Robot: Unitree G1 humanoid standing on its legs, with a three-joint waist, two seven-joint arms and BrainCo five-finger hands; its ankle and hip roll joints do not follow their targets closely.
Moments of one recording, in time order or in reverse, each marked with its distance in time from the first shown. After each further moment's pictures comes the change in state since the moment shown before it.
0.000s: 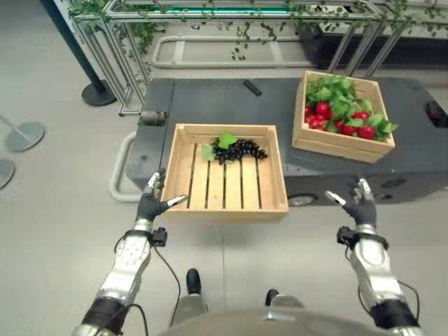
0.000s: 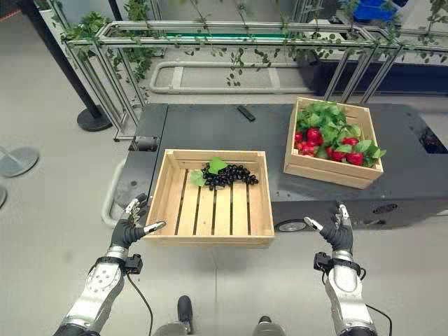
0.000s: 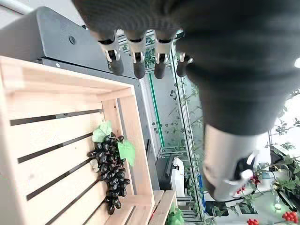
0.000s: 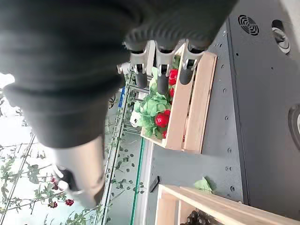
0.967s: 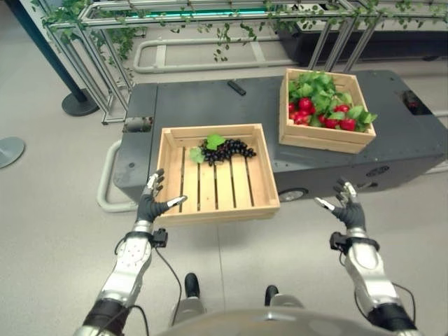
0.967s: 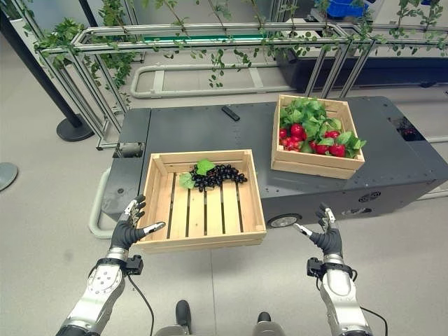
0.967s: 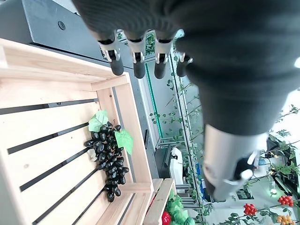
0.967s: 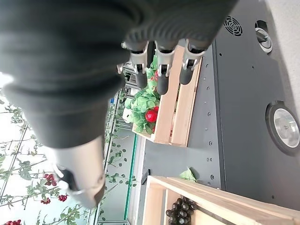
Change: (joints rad) left arm 0.006 -0.007 0.000 0.000 0.018 -0.001 0.029; right arm 0.022 -0.005 0.068 0.000 0.000 0.004 0.048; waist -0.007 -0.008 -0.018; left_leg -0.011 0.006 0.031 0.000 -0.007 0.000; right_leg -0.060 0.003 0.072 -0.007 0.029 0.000
